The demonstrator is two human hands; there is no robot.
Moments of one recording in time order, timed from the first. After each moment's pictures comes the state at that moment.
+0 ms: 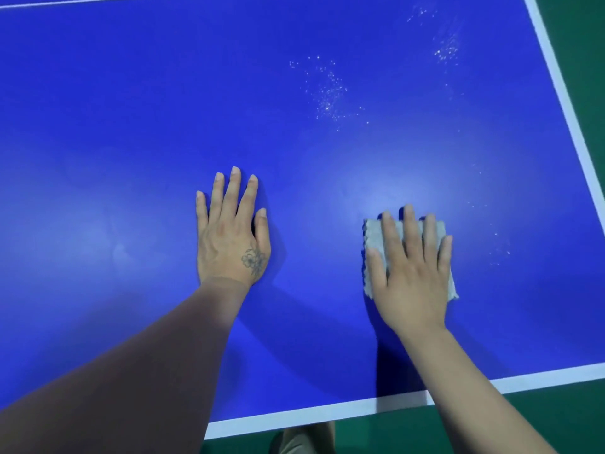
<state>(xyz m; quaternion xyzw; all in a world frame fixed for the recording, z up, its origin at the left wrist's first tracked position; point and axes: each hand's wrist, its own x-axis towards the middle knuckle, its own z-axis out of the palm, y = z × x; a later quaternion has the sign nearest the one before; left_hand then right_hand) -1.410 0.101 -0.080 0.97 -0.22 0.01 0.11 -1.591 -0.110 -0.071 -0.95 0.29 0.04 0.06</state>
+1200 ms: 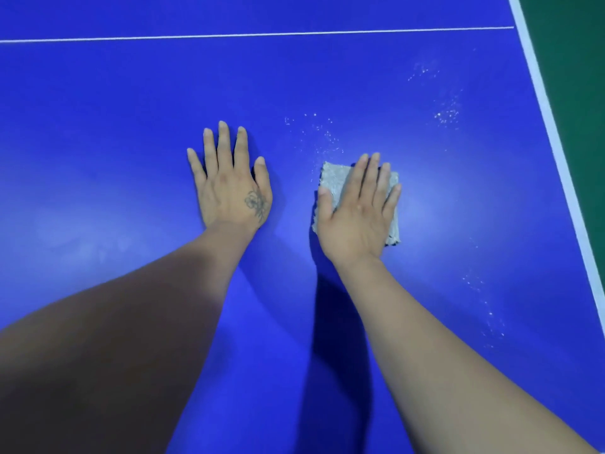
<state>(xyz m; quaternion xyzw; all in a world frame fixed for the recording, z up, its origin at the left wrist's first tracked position) -1.250 -0.005 -0.083 0.98 -0.15 0.02 0.09 -1.371 -0.150 -0.084 -0.93 0.35 0.00 0.09</state>
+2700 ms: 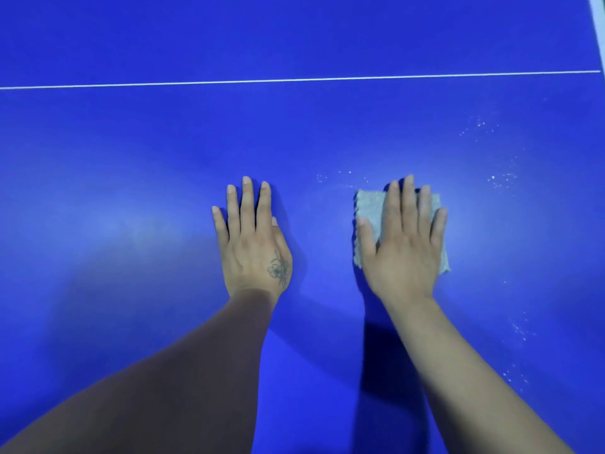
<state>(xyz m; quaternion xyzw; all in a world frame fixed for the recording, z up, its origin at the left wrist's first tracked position) -1.243 -0.009 -0.088 0.99 -0.11 0.00 0.07 -1.323 -0.211 -0.081 -0.96 0.26 0.01 0.08</state>
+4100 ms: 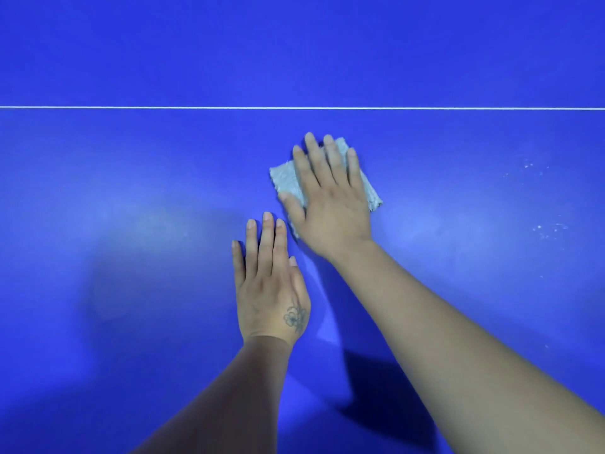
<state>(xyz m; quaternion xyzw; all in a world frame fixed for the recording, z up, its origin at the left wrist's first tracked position) -1.241 -0.008 -0.092 0.99 -0.10 -0.02 0.11 -1.154 -0.157 -0.085 -0.99 0.02 -0.02 0.11</state>
